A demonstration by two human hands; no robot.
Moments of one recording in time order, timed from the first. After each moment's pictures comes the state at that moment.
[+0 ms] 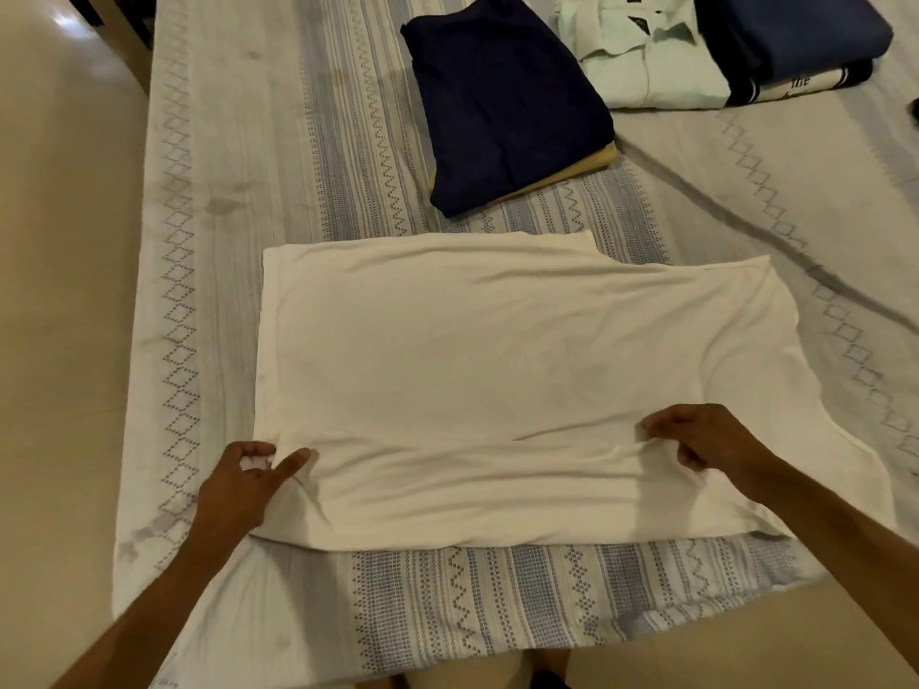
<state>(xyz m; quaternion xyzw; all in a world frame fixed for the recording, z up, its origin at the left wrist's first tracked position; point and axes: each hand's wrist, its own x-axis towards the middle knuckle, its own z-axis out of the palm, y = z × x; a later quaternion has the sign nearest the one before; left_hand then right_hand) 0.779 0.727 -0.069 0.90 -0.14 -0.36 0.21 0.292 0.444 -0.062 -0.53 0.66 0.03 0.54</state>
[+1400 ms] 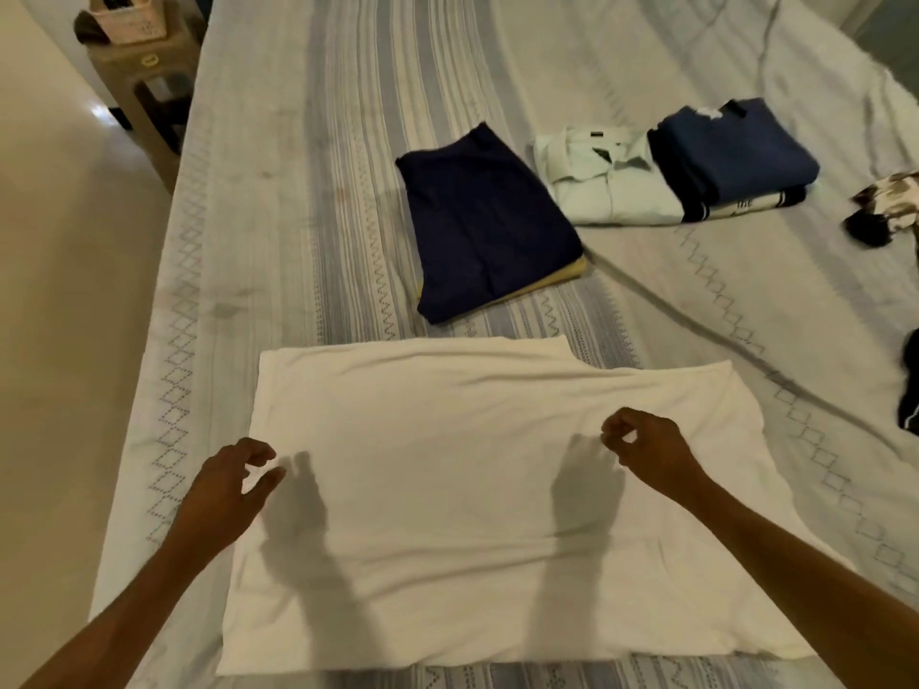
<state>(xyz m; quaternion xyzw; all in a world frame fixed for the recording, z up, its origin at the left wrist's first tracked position) 0.845 0.633 -0.054 0.85 -0.43 -0.24 0.18 0.358 0.352 -0.059 -0.73 0.58 -0.04 0.35</state>
